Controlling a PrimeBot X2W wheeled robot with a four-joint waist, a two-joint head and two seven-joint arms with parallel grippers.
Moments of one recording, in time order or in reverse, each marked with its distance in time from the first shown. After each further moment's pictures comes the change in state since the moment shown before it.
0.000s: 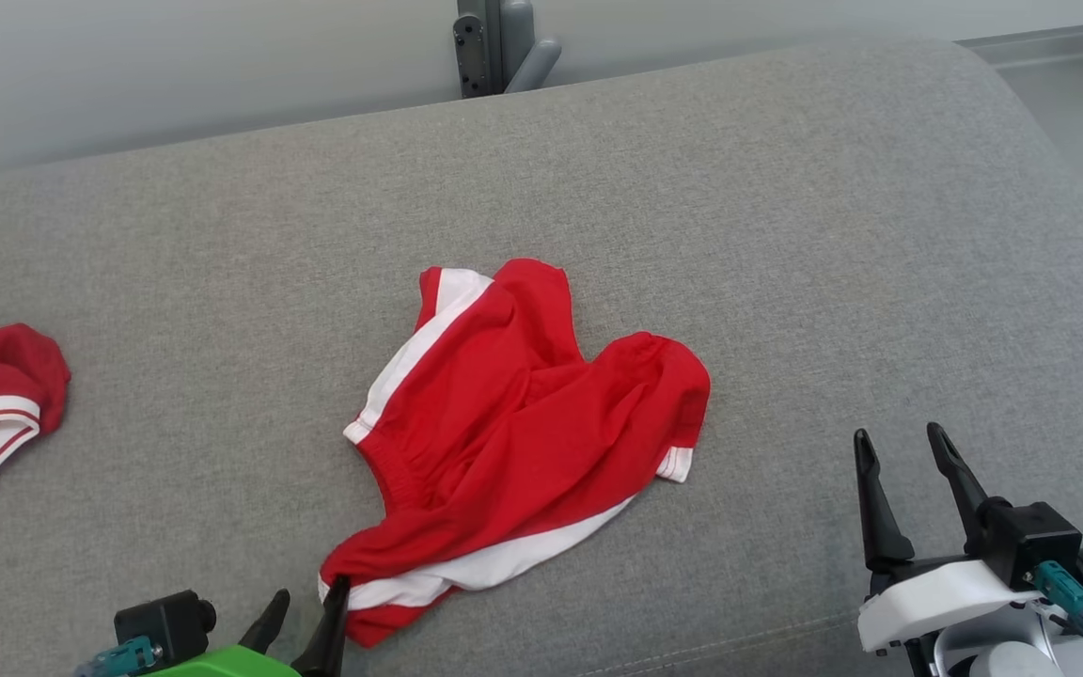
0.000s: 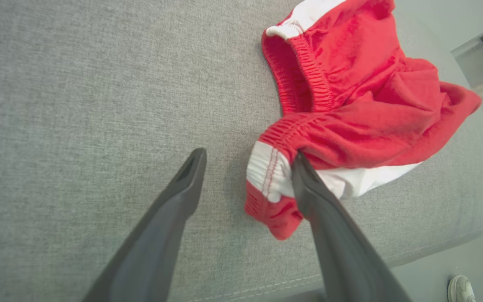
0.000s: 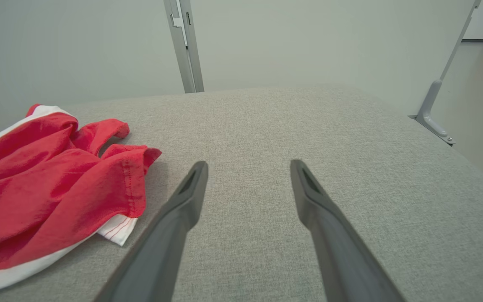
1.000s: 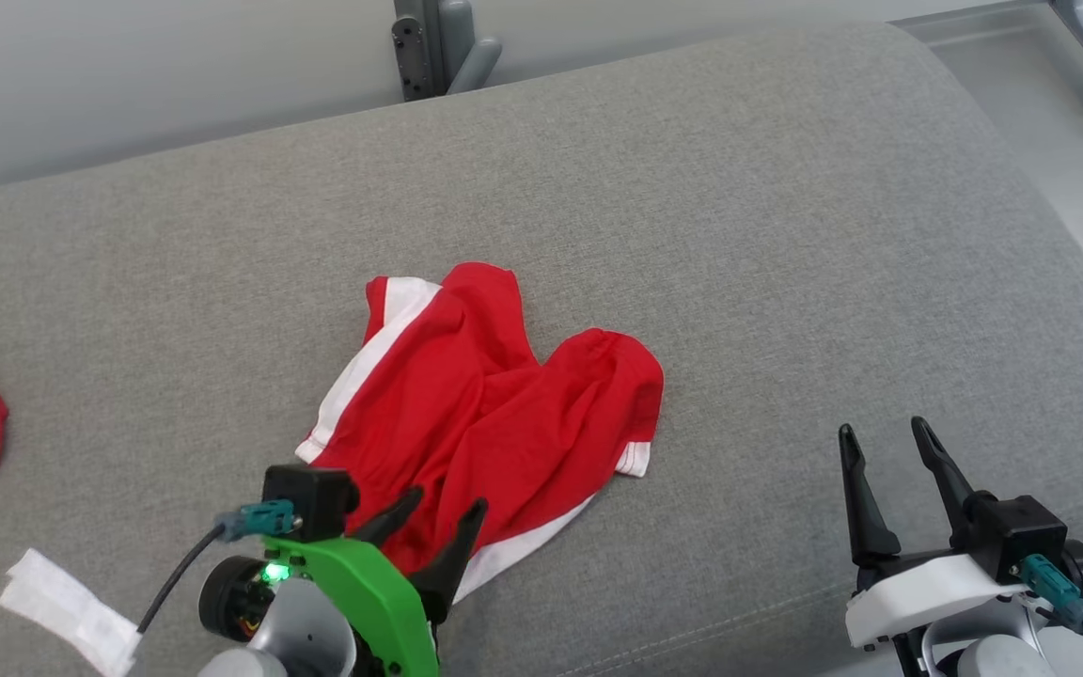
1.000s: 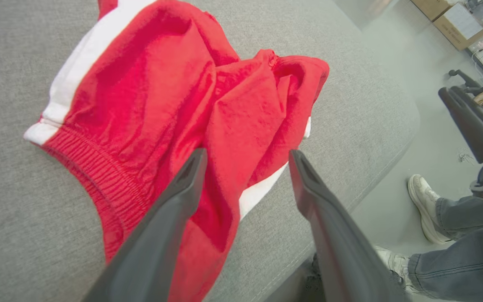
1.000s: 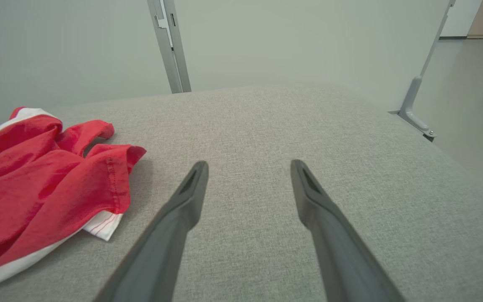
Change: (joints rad) left arm -0.210 0.028 -0.188 -0.126 0.071 -0.078 0.209; right arm -0.013 0.000 0.023 0.007 0.003 0.000 0.000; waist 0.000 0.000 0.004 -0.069
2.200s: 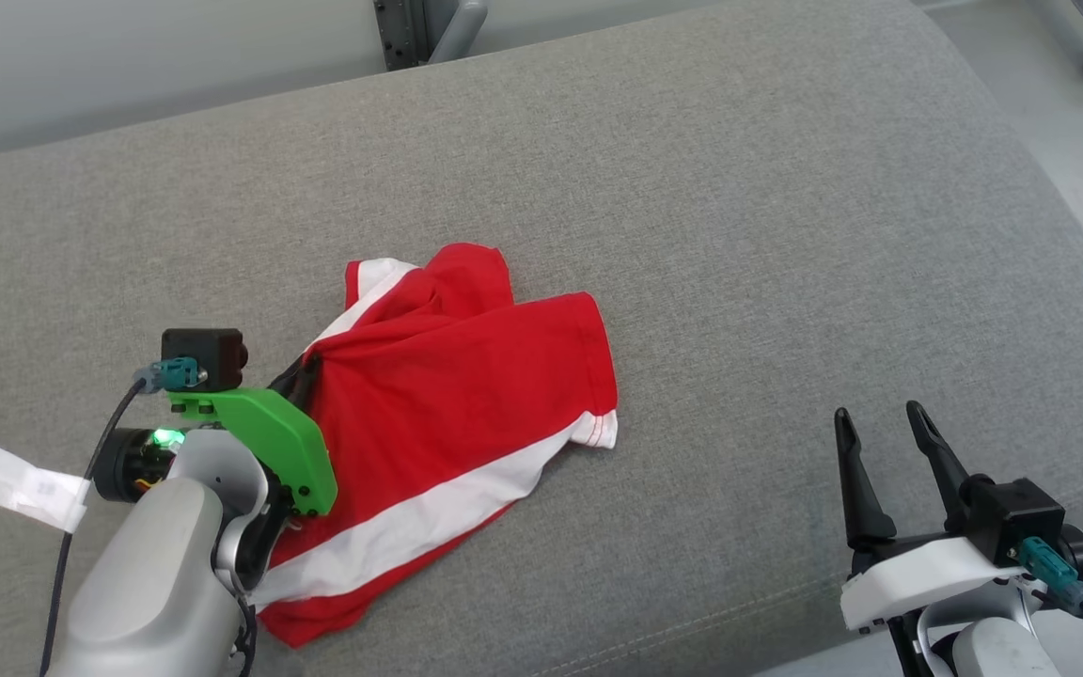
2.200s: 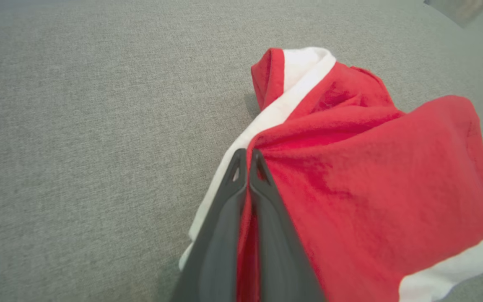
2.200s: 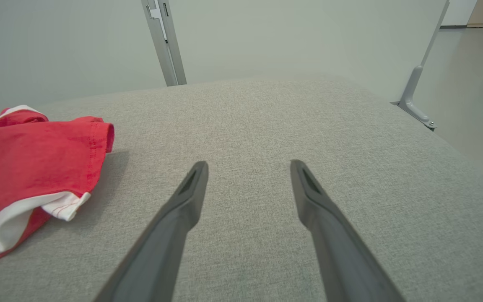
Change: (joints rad) left arm -0.447 -0.029 0.027 0.692 0.074 -0.108 -0.209; right arm -0.037 0.001 0.007 0.019 0.020 0.000 0.000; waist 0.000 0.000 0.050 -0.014
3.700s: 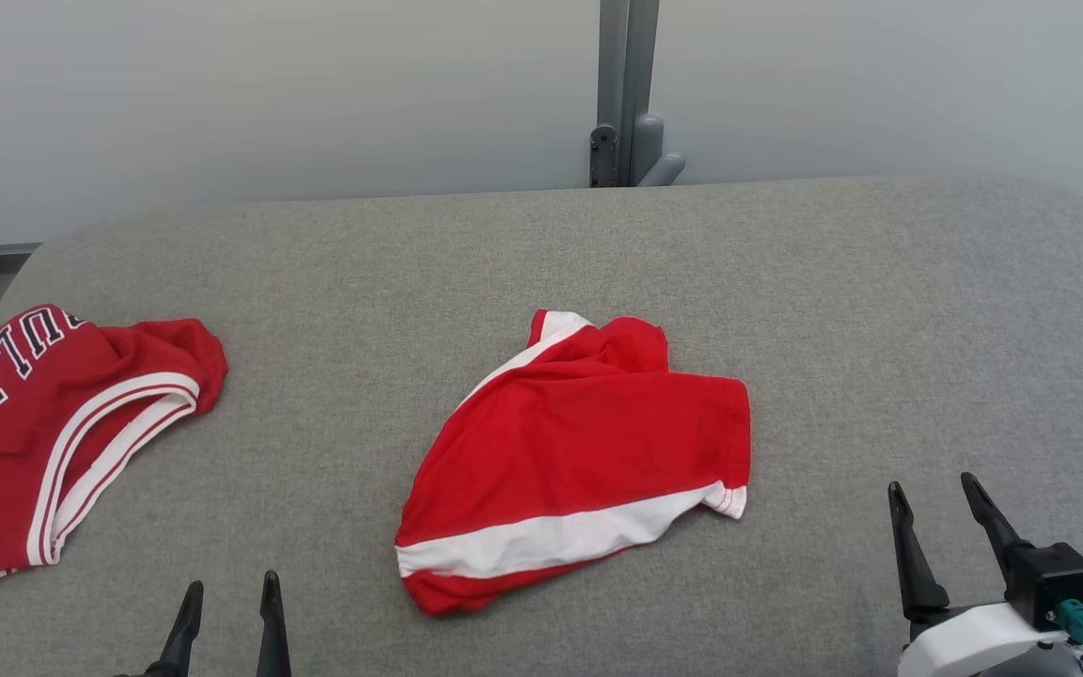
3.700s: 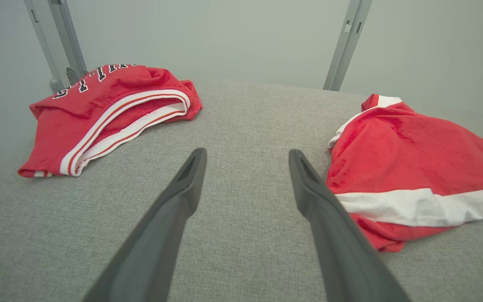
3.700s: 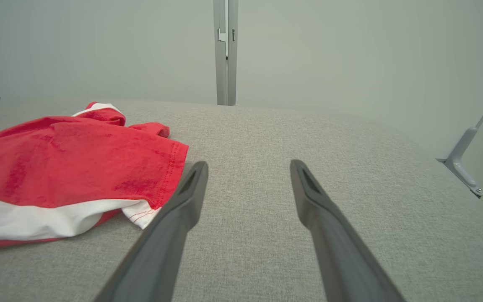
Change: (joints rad) left arm 0.722 -0.114 0.323 -0.454 0.293 0.109 -0.412; right arm 0.118 -0.074 -0.047 0.006 -0.052 0.000 0.000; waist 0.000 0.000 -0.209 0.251
